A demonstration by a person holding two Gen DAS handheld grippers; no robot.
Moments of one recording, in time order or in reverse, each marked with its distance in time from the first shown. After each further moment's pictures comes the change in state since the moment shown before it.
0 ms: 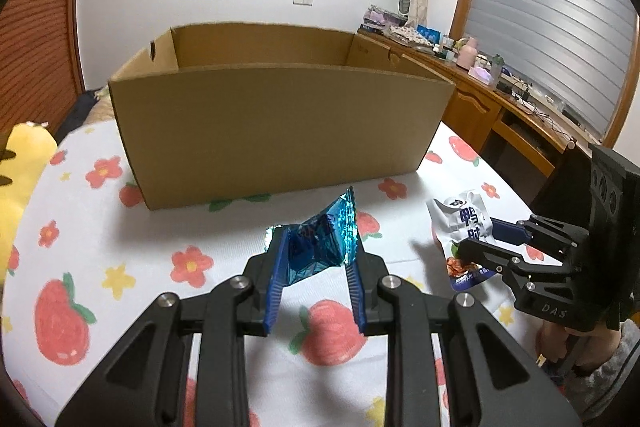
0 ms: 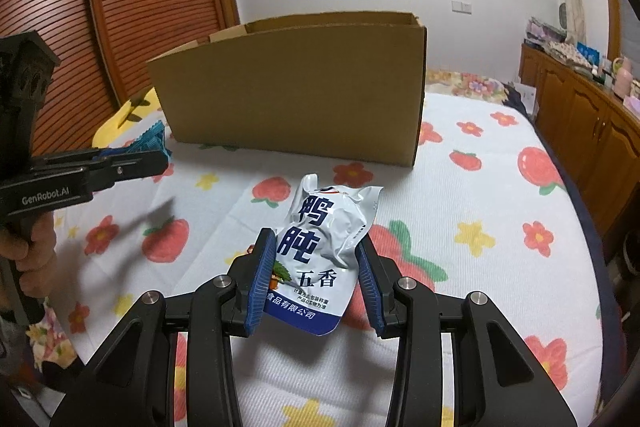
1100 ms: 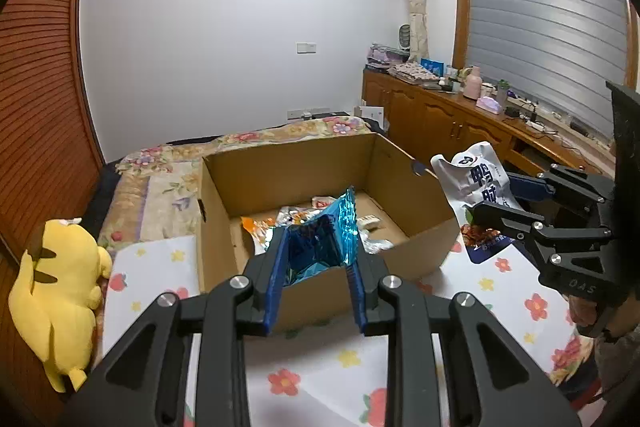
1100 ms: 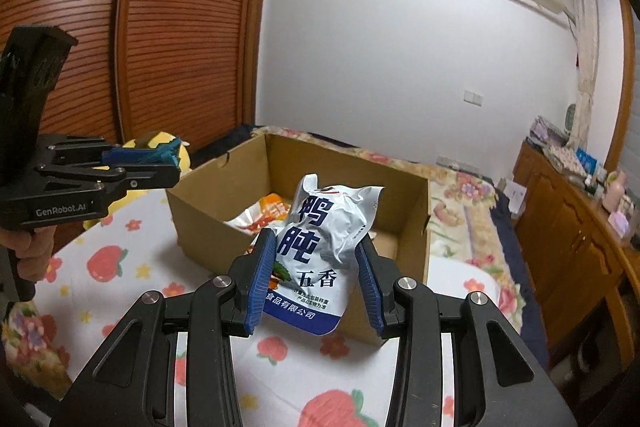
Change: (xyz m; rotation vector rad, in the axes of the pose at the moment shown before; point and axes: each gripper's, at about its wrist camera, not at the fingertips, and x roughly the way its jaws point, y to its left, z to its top) left arm -0.048 0.028 0.113 0.096 -0.136 0.081; right arm -0.036 0.045 0.143 -0.227 -0.172 -0.072
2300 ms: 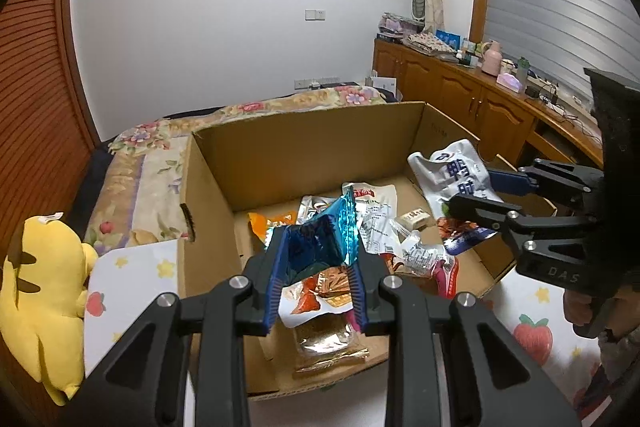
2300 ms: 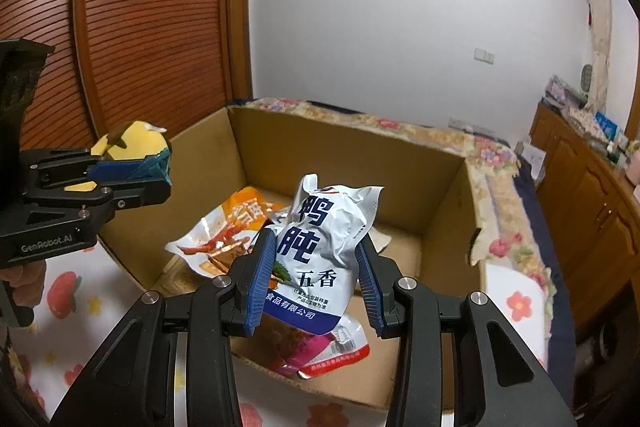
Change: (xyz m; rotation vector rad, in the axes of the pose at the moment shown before) left arm 0.101 0.027 0.008 -0.012 0.118 0.007; right arm 0.125 -0.037 0.009 0.087 0.128 0.051
